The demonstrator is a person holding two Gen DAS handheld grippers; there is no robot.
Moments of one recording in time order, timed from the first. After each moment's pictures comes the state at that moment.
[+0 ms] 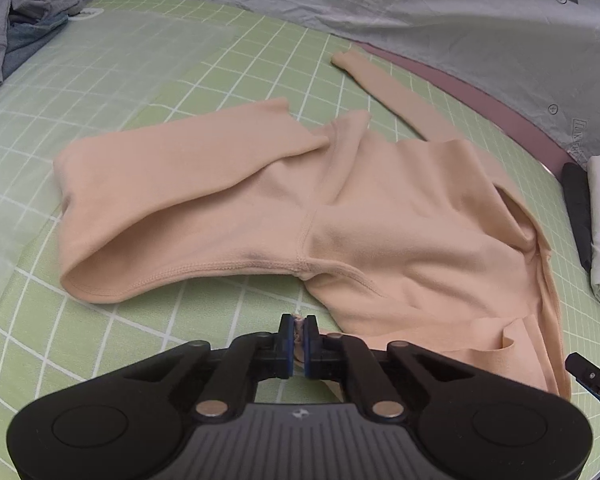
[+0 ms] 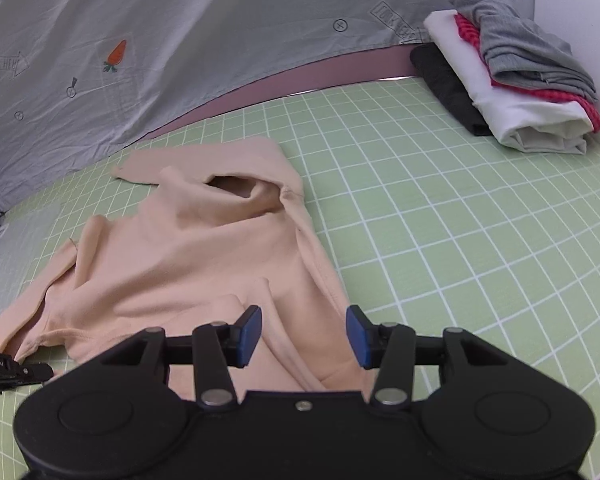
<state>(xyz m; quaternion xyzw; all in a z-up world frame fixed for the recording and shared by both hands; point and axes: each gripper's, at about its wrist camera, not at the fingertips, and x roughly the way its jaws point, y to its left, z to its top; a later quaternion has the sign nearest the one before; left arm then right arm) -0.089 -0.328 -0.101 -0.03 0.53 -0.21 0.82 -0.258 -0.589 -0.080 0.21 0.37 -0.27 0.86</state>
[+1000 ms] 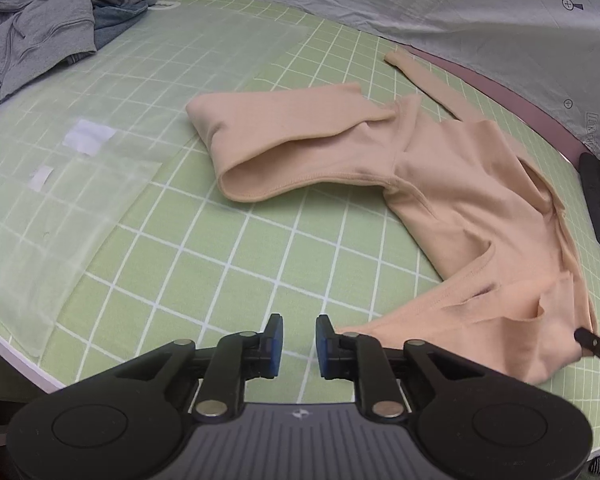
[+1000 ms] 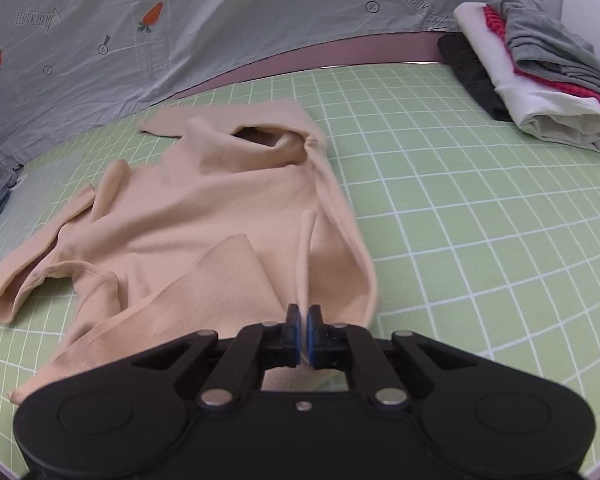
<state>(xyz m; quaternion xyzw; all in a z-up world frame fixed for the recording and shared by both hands) -0.148 -0.245 -0.089 -0.02 0.54 -0.16 0.83 -0.288 -0.565 -0.097 0.19 0.40 -0.24 0.86</state>
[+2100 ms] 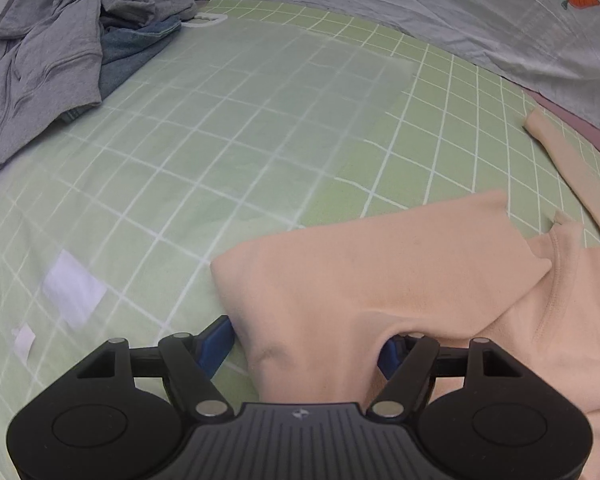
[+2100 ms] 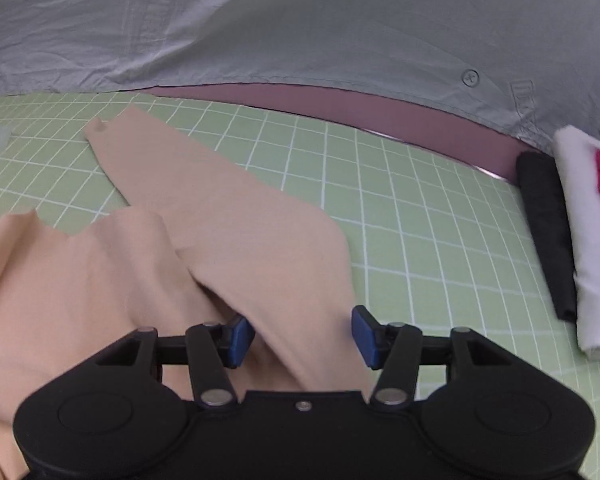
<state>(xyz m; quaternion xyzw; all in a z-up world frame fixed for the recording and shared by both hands) 0.041 -0.287 -0.129 0.02 0.54 -0.04 0.84 -0.054 -0.646 -0.113 0.00 0.44 -0.24 0.87</state>
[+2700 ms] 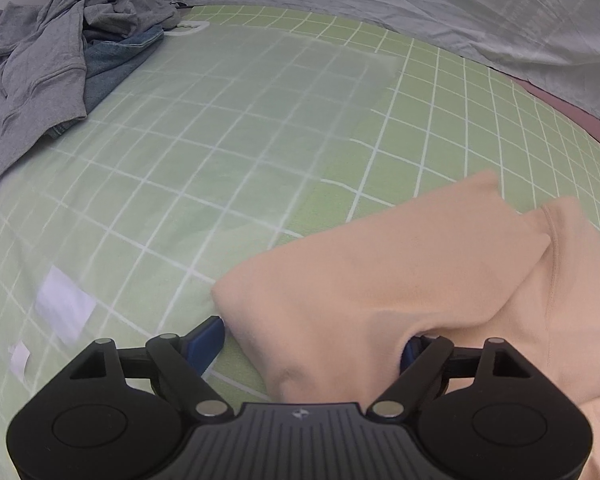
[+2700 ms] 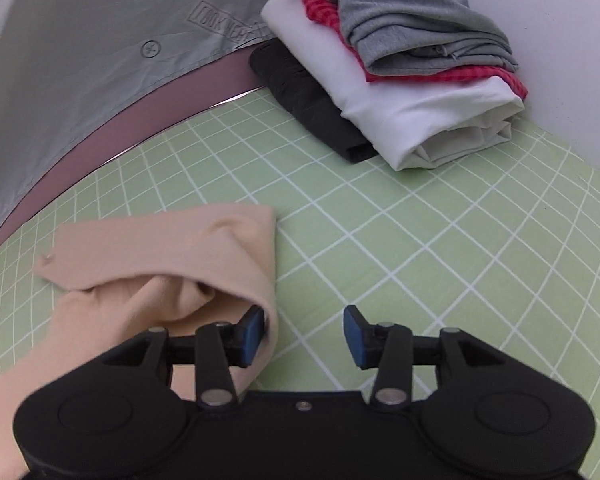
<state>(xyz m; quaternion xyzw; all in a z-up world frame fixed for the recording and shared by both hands) 0.042 -0.295 -0.130 0.04 0.54 -0.06 0.84 -0.210 -0.752 -0.110 0.27 0.34 -0.46 0.78</state>
